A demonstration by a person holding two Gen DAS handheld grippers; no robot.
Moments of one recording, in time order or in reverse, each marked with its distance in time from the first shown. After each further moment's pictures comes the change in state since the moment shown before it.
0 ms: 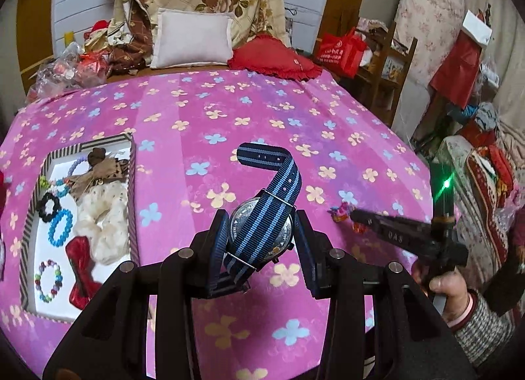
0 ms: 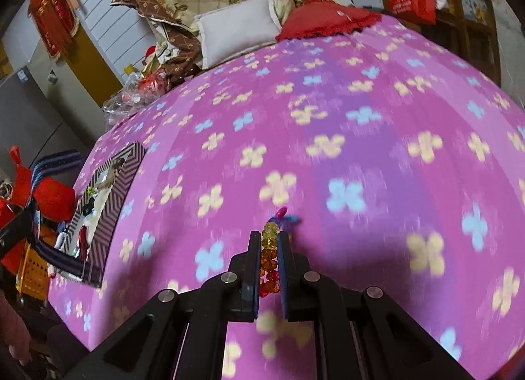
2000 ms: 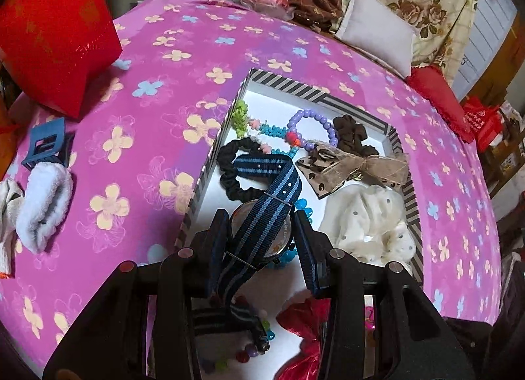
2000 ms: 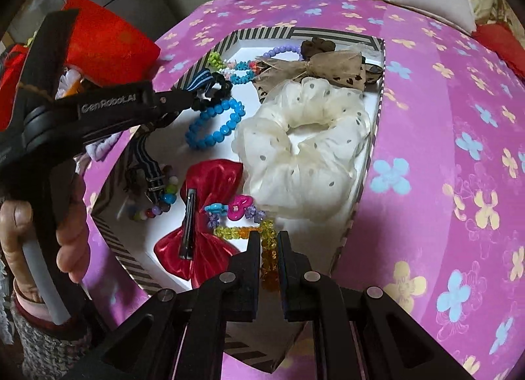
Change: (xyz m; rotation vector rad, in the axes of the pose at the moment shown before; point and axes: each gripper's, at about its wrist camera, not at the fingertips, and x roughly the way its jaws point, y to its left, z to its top) left arm 0.034 0.318 -0.032 -0.500 0.104 0.325; right arm 0.154 0.327 -0.033 -0.491 0.361 0.153
